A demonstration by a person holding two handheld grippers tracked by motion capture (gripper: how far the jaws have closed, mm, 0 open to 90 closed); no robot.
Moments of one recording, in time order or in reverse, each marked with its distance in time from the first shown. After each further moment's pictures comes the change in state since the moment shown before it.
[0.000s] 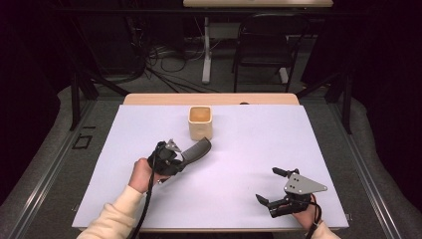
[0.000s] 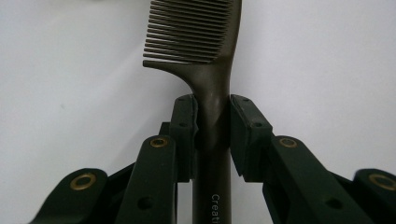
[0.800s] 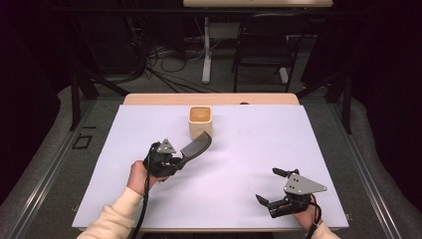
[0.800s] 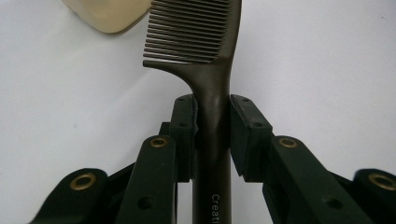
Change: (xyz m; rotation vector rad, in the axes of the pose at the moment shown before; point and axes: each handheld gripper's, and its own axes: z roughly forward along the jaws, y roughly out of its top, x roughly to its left) left arm -0.006 -0.009 -0.014 -0.153 0.010 0.011; right arm 0.001 -0.001 0.000 0.012 -0.002 0.001
